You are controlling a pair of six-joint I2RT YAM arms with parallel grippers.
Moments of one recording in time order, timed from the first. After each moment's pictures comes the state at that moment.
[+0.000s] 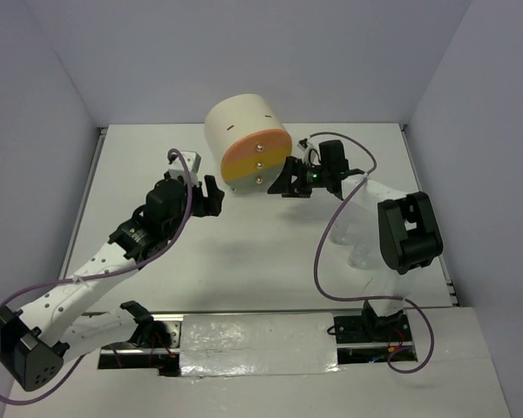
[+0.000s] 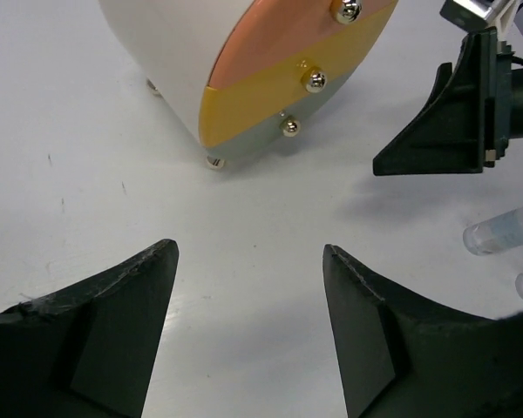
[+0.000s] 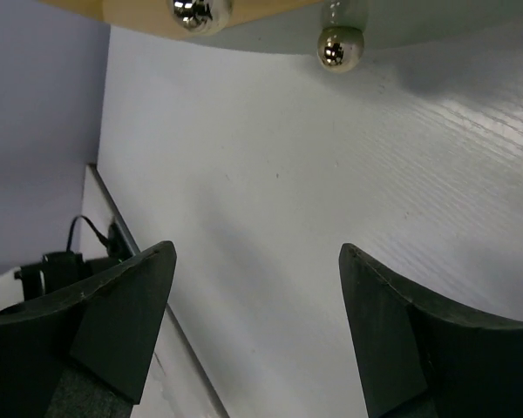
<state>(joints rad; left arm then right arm) -0.62 1.01 0.88 -0.18 -0.27 -0.30 0.26 1.76 1.14 -0.08 -0.78 0.41</state>
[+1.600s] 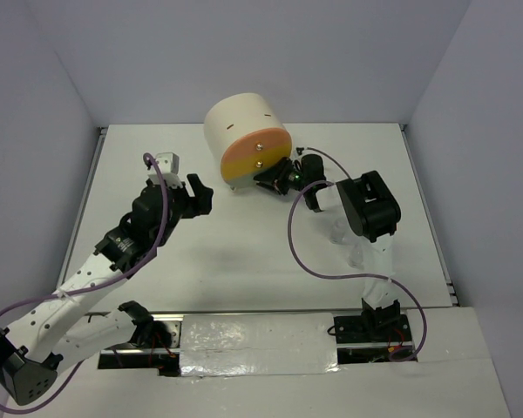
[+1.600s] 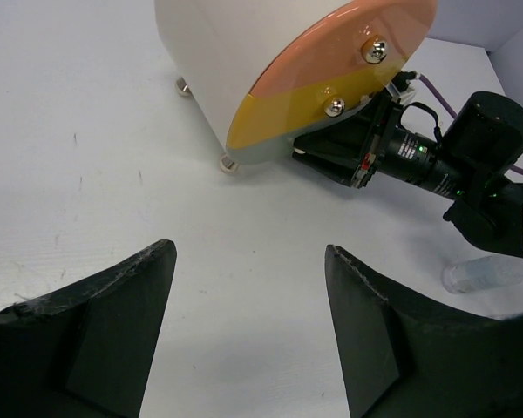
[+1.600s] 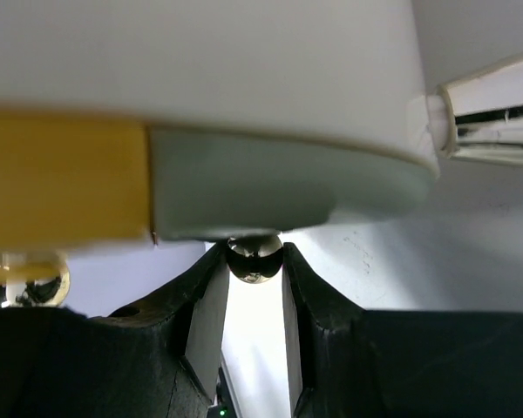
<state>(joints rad) -0.62 0.89 0.86 -0.26 -0.38 -0.46 0.34 2.19 1.14 0.75 -0.59 1.18</state>
